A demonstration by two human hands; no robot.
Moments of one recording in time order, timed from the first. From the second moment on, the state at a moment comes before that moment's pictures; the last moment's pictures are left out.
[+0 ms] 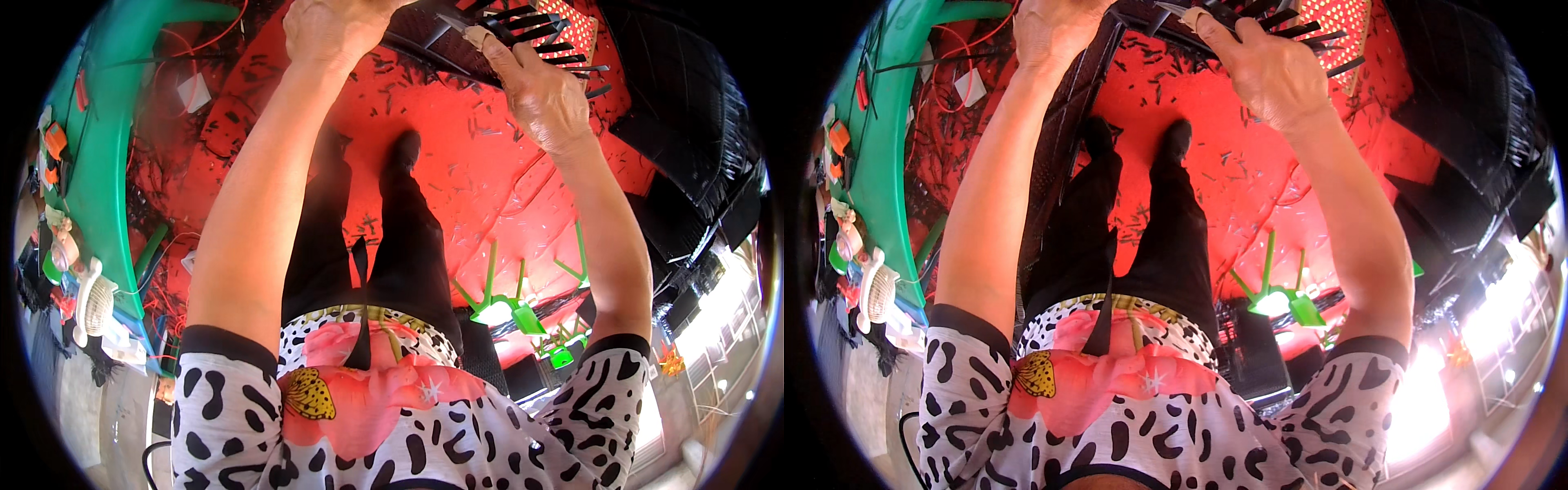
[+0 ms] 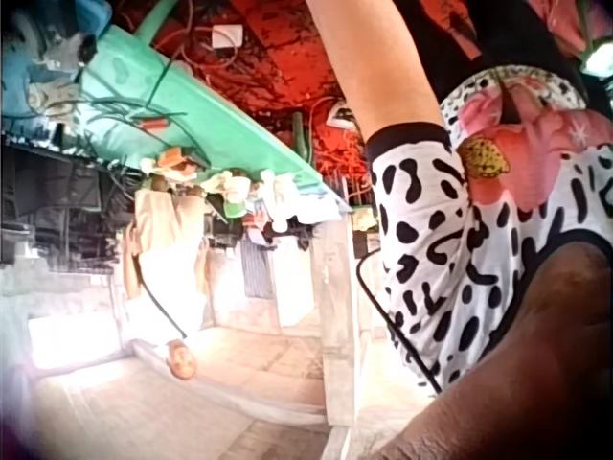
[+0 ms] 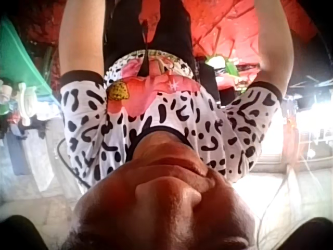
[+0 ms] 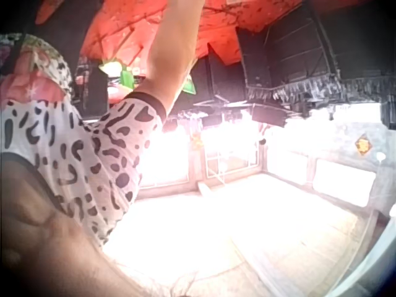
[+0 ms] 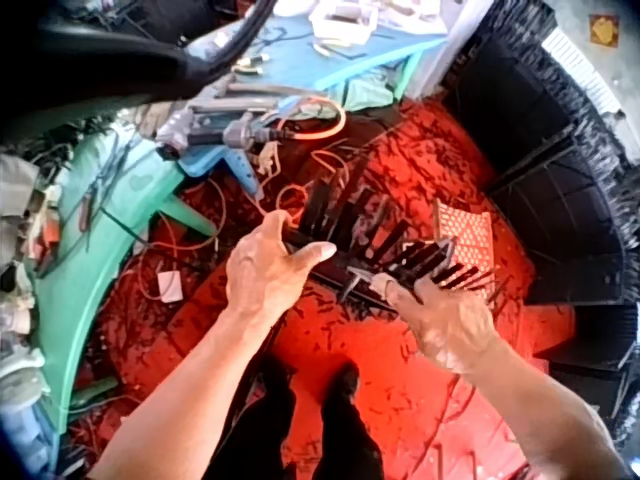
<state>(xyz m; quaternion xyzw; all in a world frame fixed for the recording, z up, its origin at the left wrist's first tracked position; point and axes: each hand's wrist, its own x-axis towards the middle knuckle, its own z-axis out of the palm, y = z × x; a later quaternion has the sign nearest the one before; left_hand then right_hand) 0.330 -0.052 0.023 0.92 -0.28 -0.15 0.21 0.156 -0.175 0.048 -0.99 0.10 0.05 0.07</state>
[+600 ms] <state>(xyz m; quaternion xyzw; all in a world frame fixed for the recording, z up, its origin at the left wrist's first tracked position) 0.329 -0.055 0.026 0.93 -0.28 -0.15 0.19 0.173 -0.217 0.042 -1.00 -0.01 0.06 0.04</state>
